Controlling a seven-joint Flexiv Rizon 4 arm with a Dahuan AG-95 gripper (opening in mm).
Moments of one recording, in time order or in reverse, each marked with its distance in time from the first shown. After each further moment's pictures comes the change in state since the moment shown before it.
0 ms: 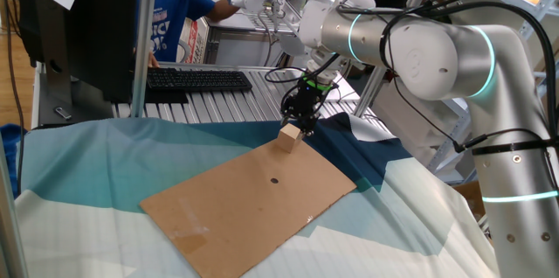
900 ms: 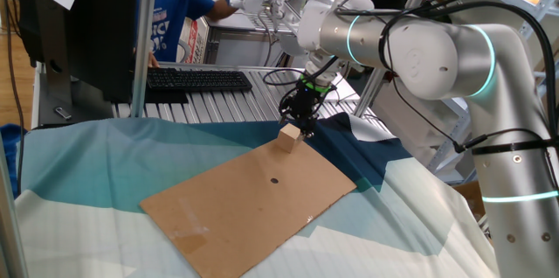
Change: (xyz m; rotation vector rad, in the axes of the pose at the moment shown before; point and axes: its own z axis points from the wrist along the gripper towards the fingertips) arm 0.003 0.000 0.008 -0.031 -0.024 -0.002
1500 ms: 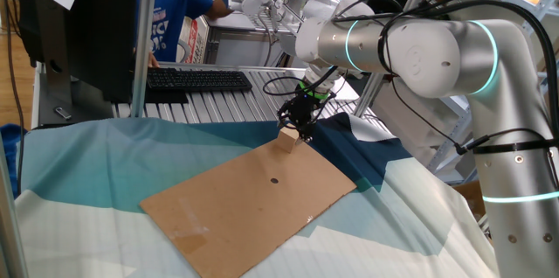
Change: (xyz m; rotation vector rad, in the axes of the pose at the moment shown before) arm 0.000 0.001 0.010 -0.024 -0.012 -0.017
